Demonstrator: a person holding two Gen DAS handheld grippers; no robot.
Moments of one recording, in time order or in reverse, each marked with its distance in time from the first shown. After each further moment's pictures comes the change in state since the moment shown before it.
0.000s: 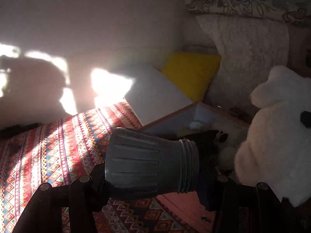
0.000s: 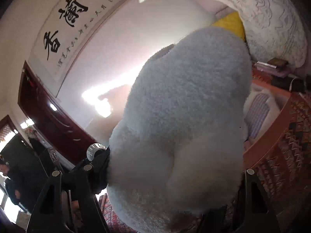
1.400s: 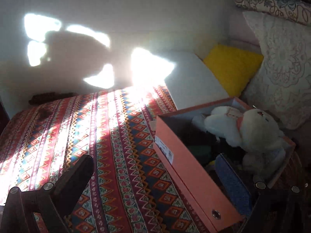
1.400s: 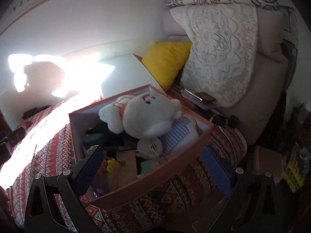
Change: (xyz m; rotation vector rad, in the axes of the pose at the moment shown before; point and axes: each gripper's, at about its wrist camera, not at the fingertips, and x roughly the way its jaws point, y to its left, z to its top) left arm -0.031 0.015 -0.031 -0.206 0.103 0.239; right arm -0.009 0.062 -0.006 -0.261 0.012 -0.758
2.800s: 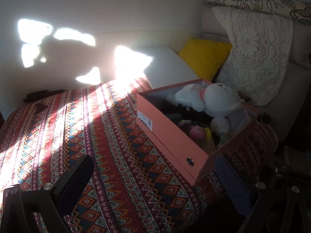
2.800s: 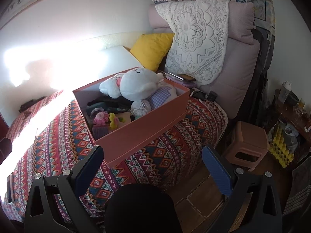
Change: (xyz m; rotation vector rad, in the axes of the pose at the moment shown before) left arm -0.097 -0.005 -0.059 0.102 0.000 -0.111; right arm -0.060 0.009 -0.095 0.033 0.035 -0.068
